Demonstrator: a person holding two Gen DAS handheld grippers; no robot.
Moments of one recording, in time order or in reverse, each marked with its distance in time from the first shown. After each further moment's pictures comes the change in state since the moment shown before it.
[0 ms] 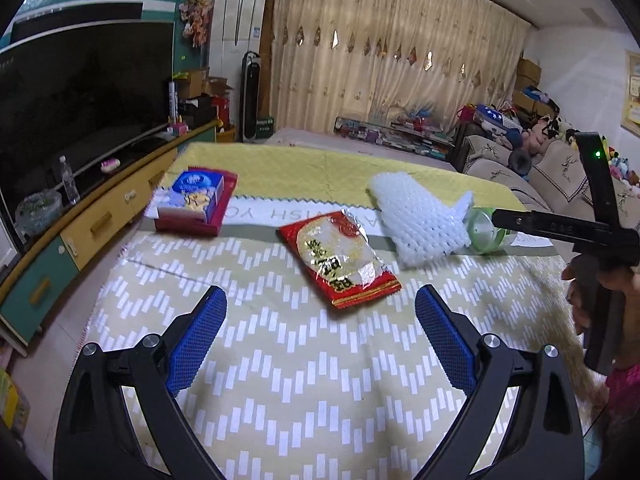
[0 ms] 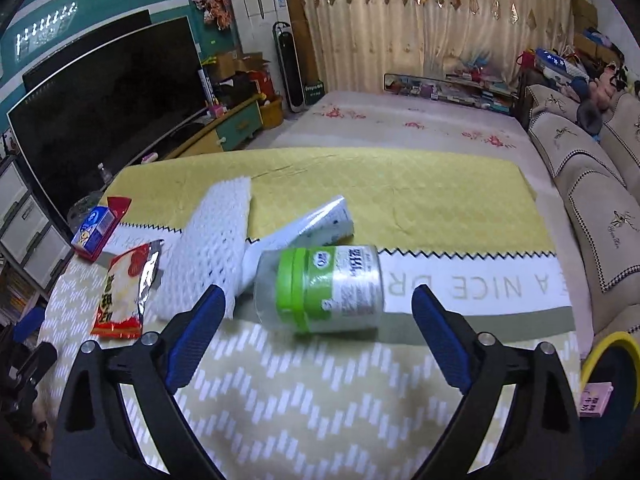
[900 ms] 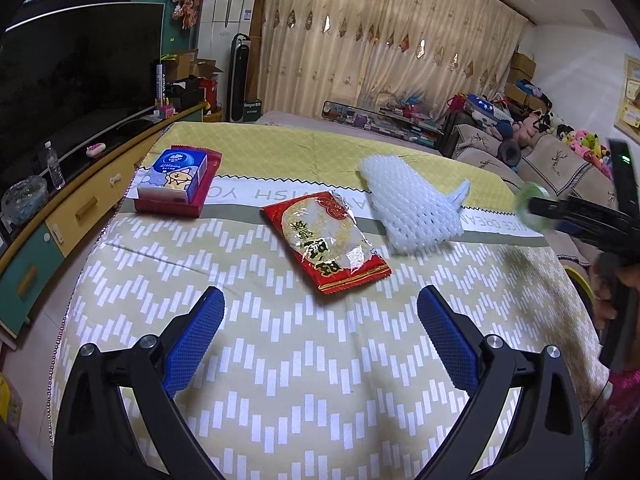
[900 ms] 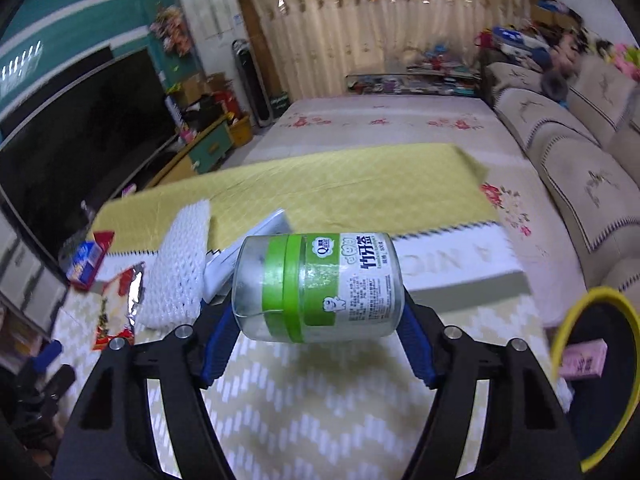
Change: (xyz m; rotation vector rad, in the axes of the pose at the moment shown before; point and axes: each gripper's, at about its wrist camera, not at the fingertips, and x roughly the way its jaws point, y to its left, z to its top) left arm 0.013 -0.005 -0.005 -0.011 0.046 -0.051; right arm -0.057 -0.052 -0.017 0.189 -0.047 -0.056
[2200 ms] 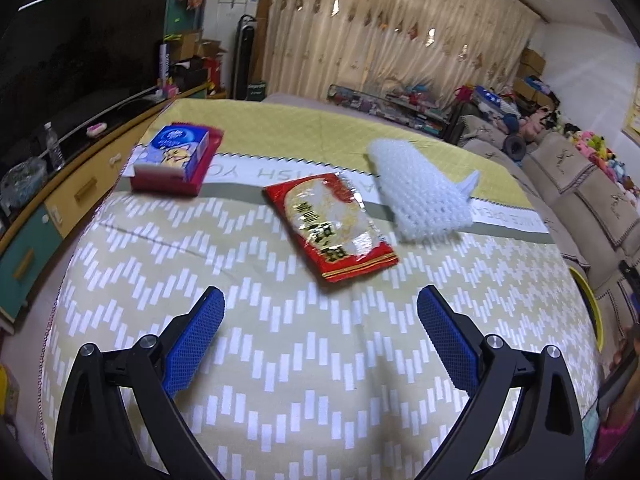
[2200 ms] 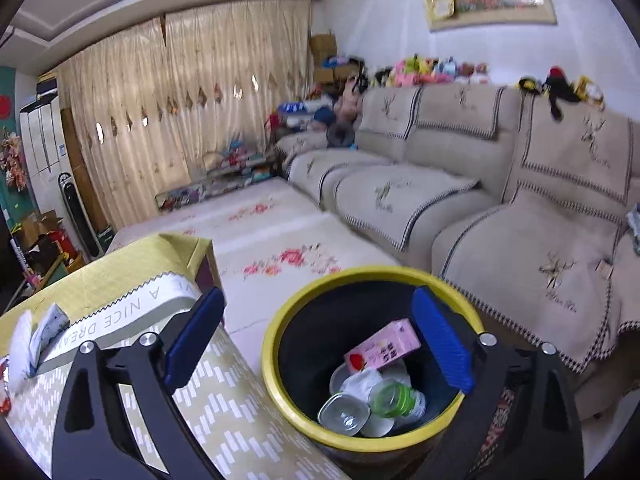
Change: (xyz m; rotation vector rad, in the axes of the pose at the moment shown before) left arm 0.013 0.003 -0.002 -0.035 0.077 0.016; right arm -0.110 -0.136 -0.090 0.302 -0.440 -0.630
